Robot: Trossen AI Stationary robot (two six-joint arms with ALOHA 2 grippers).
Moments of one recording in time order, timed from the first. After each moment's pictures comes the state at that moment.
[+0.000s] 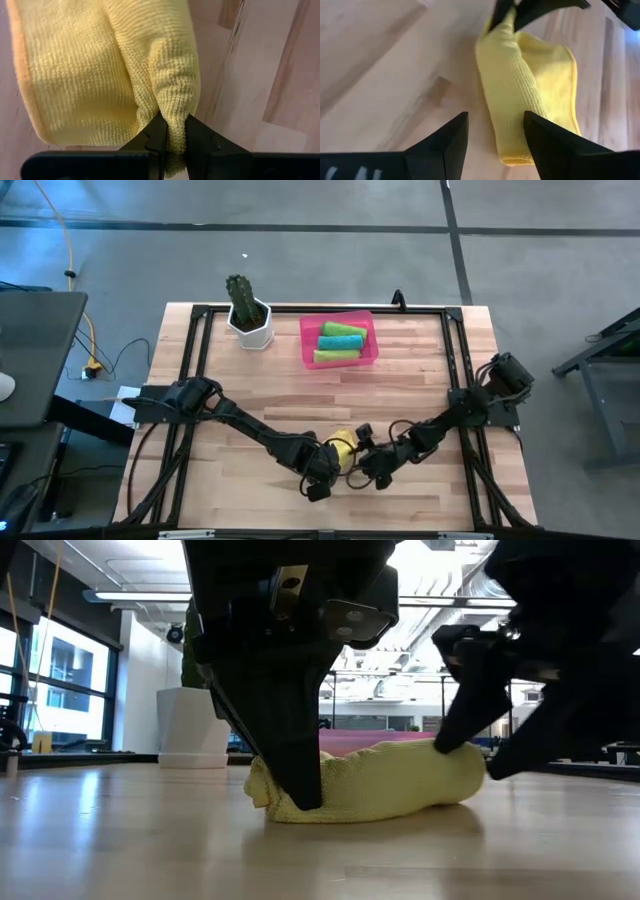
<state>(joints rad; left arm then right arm) -0.34 2.21 1.57 -0.64 -0.08 -0.72 0.56 1.75 0.77 0.18 0.33 -0.14</state>
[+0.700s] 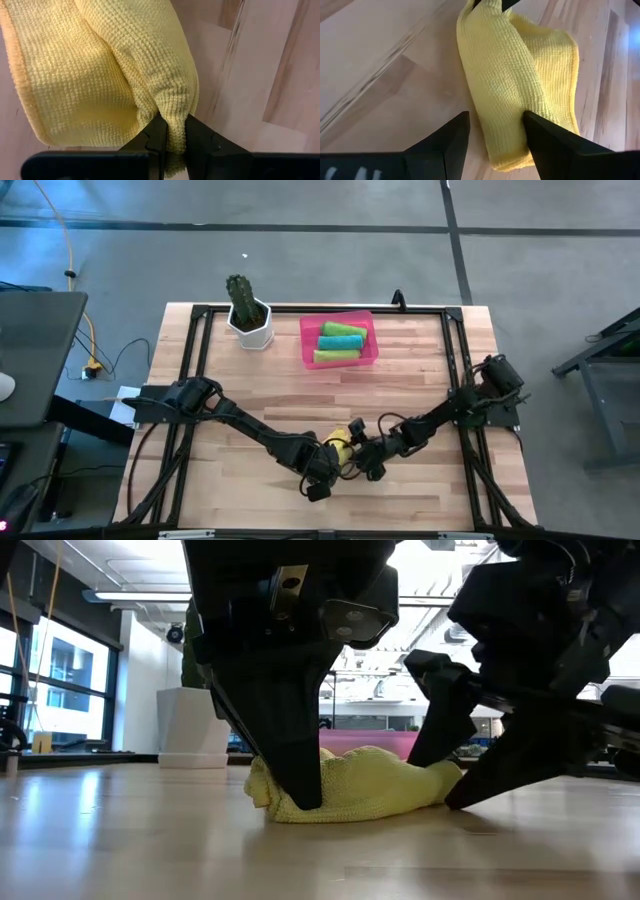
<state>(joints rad) -0.34 2.21 1.57 -0.64 -0.08 -0.72 0.47 1.83 0.77 0.22 0.29 -0.27</state>
